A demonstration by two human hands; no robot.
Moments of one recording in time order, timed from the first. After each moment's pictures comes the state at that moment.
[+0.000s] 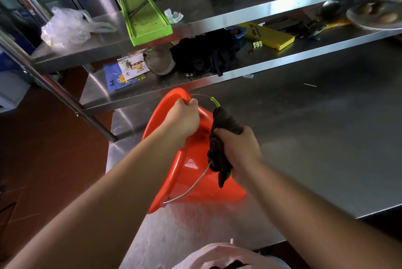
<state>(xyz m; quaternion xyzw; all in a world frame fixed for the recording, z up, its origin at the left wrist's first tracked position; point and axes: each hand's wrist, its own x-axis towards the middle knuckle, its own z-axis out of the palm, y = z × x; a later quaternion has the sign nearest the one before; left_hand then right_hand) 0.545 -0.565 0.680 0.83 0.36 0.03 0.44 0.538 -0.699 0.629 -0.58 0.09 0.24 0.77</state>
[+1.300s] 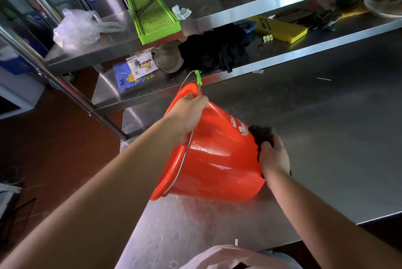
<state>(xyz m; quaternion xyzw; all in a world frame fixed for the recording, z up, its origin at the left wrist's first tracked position) 0.533 -0.544 0.692 0.74 0.35 -0.04 0.58 0.575 -0.744 0.518 -0.82 0.13 0.13 0.54</state>
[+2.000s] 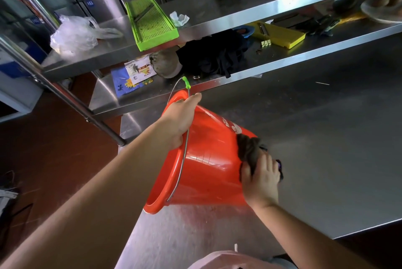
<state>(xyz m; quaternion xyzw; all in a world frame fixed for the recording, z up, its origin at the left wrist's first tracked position) 0.547 -0.532 0.686 0.70 0.39 -0.02 0.60 0.526 -0.731 0.492 -0.91 -0.04 -0.04 0.40</state>
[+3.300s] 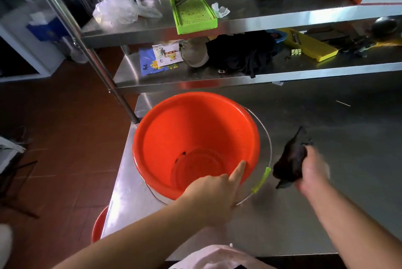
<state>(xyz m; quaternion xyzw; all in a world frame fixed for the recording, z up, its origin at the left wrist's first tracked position) 0.414 -0.613 0.602 0.98 0.02 -0.18 0.11 0.616 -0.793 0.530 -0.64 0.27 0.19 0.69</state>
